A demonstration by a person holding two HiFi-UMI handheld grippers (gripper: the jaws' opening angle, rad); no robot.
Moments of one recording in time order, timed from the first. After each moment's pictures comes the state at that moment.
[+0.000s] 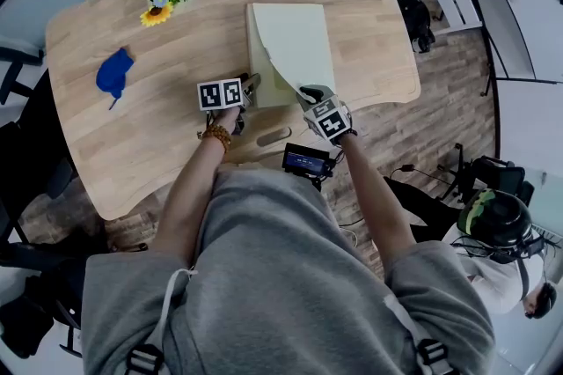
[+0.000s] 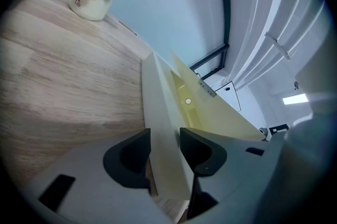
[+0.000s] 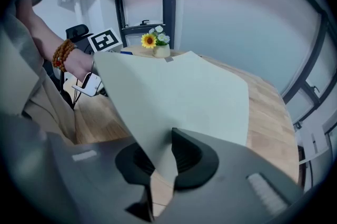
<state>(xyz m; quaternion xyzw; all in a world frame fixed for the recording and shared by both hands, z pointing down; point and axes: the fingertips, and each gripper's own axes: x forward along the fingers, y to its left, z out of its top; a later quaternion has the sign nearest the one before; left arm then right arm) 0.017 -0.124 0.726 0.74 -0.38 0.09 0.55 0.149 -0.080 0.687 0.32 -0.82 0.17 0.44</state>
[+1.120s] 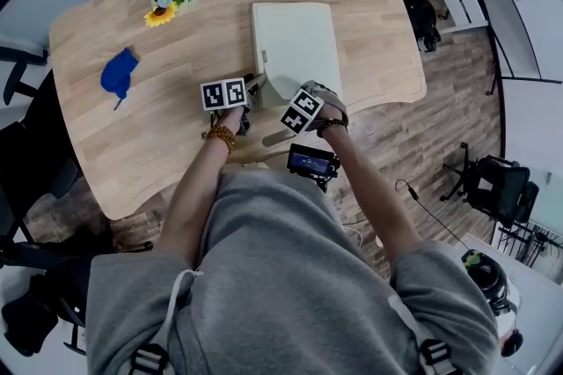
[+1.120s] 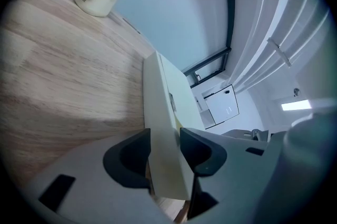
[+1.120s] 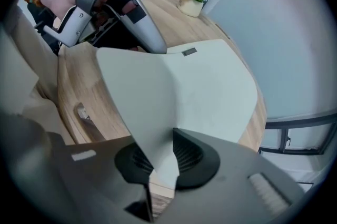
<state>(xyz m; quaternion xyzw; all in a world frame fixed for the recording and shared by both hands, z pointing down) 0.016 -0.123 0.726 0.73 -0.38 0.07 0.56 0.139 -0.078 0.720 0.24 -0.68 0.04 0.69</state>
